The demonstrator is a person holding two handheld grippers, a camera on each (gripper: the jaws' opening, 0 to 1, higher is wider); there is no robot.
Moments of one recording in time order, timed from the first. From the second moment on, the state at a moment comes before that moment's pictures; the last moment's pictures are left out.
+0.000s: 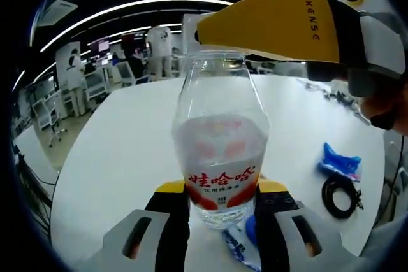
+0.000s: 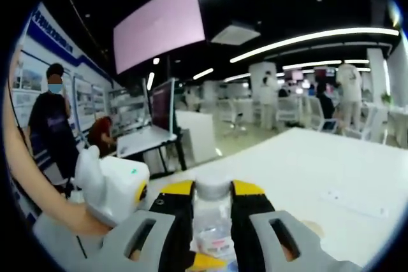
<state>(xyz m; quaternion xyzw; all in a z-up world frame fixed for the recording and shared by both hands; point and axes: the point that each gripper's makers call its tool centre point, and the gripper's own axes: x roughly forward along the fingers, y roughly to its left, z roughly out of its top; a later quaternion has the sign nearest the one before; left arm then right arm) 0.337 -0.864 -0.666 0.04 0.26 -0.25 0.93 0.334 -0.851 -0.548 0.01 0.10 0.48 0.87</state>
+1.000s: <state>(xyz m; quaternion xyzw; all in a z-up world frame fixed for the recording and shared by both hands) 0.366 -0.864 -0.677 0.03 0.26 -0.25 0.93 0.366 -0.850 -0.564 0.00 0.11 0.47 0.87</state>
